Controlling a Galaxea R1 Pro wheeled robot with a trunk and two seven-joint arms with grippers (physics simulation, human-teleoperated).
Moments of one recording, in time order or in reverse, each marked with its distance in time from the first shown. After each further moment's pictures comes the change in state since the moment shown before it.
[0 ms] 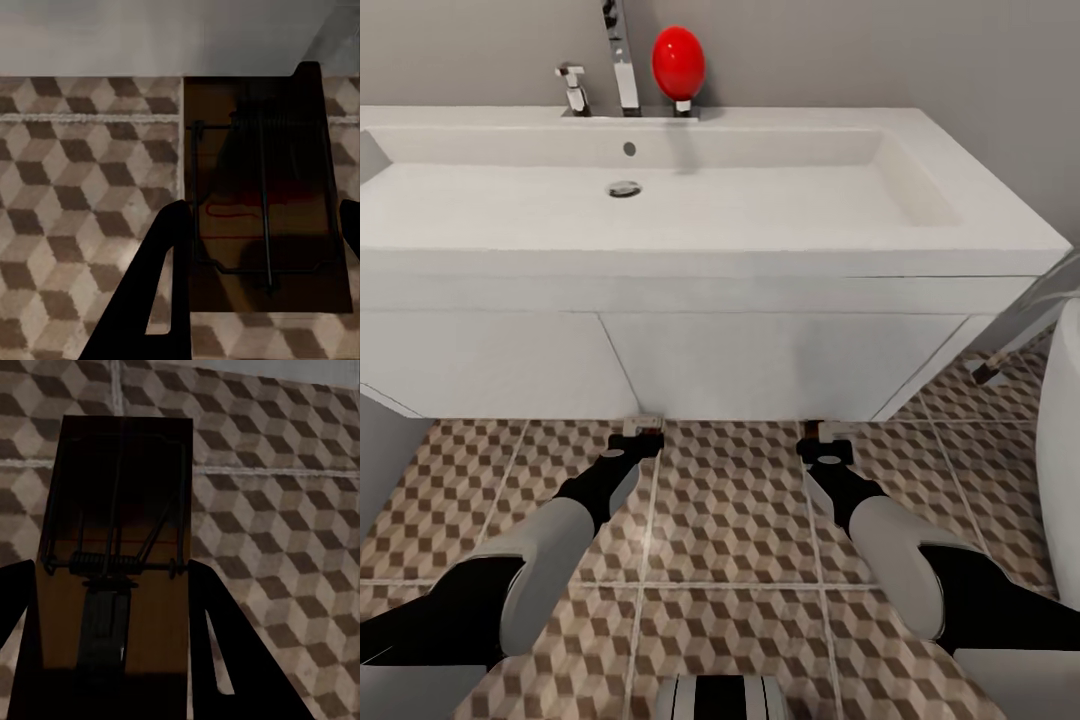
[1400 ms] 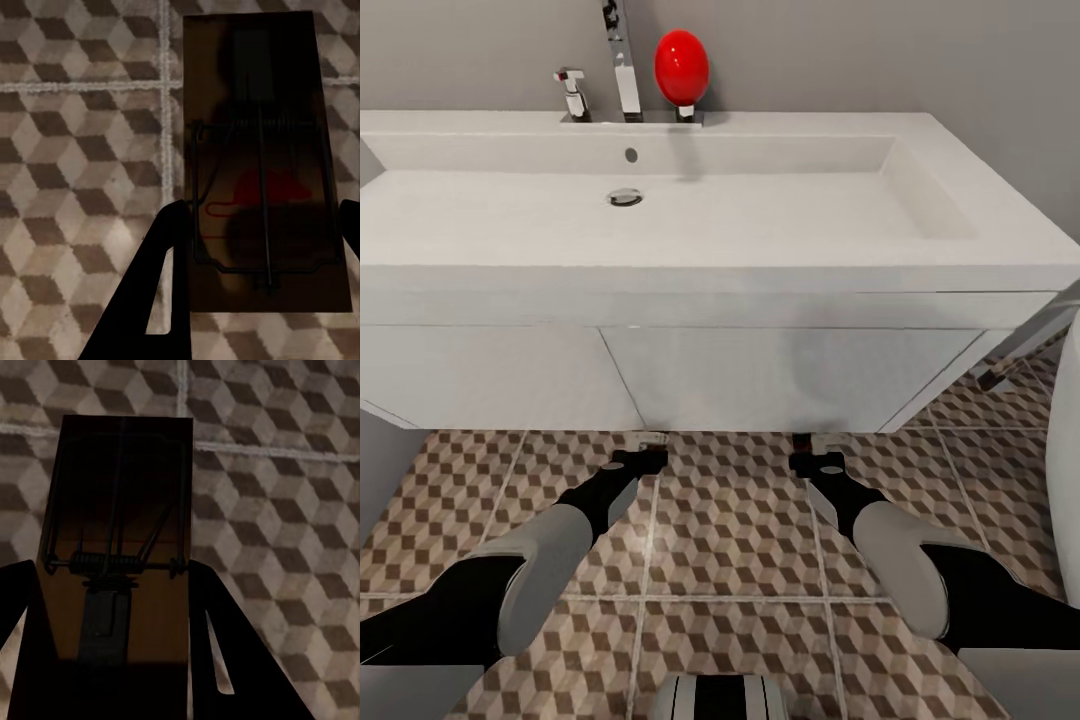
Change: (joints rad) left arm 0.000 0.009 -0.006 0.096 0.000 -0.010 -0.058; right arm 0.000 -0.015 0.005 0.075 0.001 -0.006 0.140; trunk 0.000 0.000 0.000
